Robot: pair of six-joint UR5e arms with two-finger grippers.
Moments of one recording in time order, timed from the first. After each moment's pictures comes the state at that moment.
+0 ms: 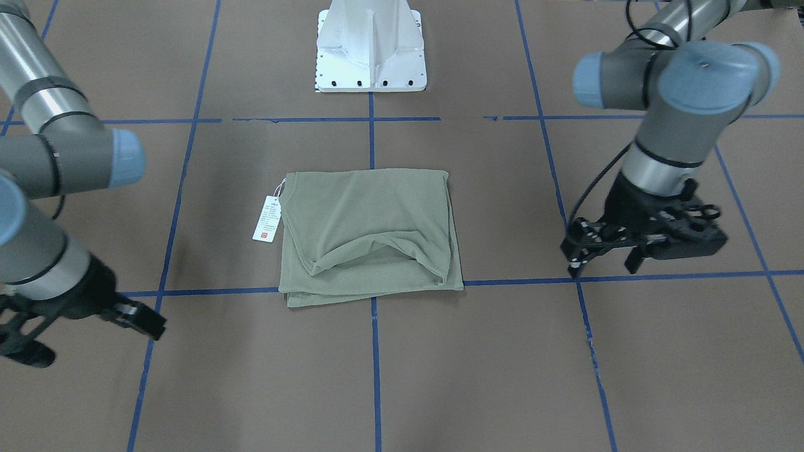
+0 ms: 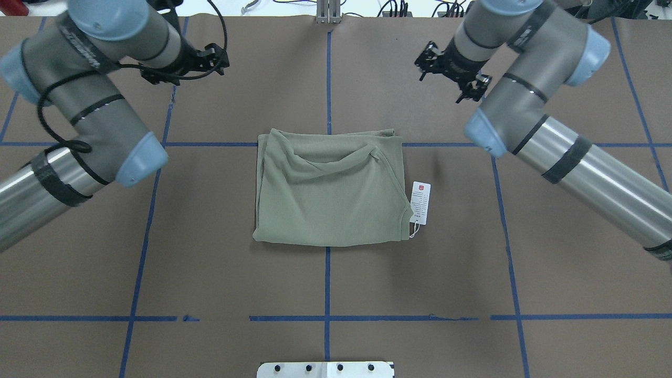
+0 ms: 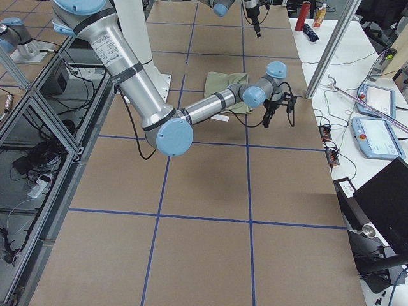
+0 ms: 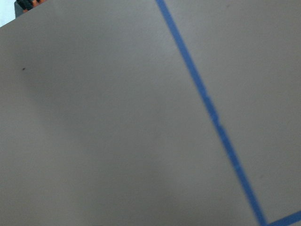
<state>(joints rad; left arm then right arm) -1.04 -2.02 -1.73 -1.80 -1.98 -0.91 1.10 -1.03 1.37 -1.33 2.20 1.02</state>
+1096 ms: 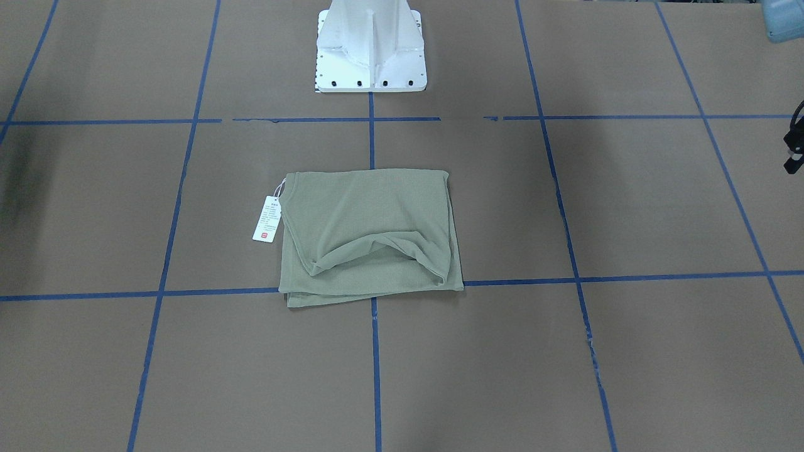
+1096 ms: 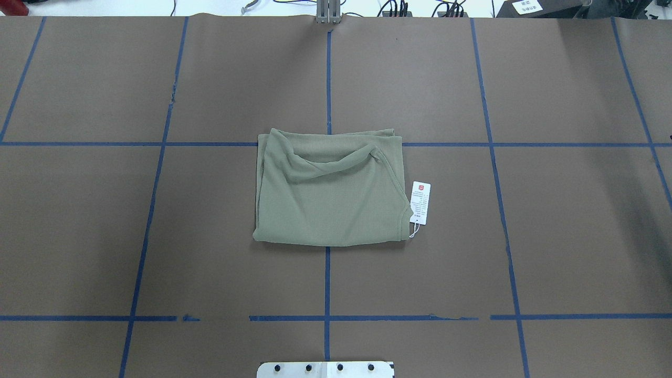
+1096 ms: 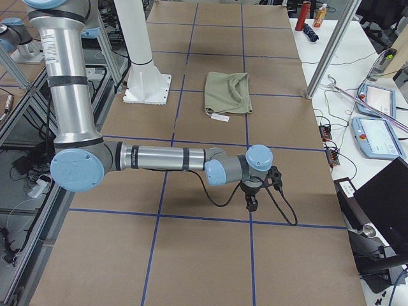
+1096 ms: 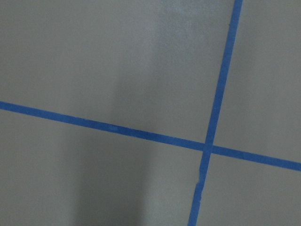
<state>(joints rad) -1.39 -1.51 -1.91 -1.81 -2.17 -0.27 1.43 -1.51 1.46 -1.32 2.36 0.07</state>
